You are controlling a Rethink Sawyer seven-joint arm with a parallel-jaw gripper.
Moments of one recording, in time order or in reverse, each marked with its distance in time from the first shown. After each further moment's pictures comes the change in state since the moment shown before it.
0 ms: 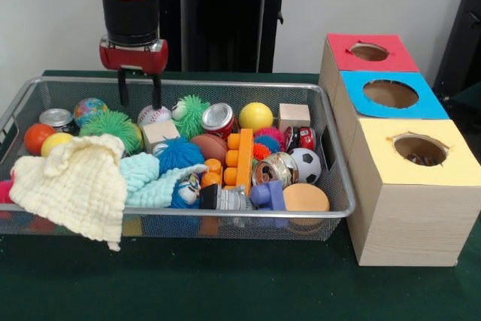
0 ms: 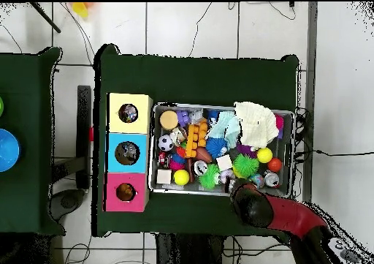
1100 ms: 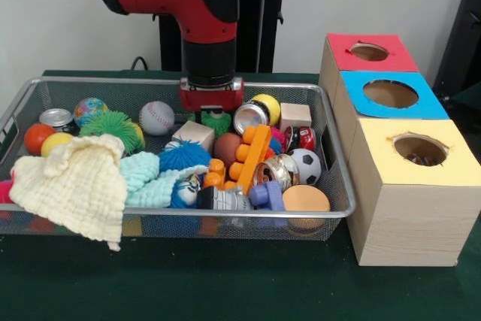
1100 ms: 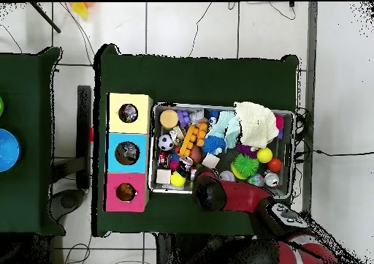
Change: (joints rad) arm 0.249 0.167 -0.030 -0.051 0.124 -0.141 0.000
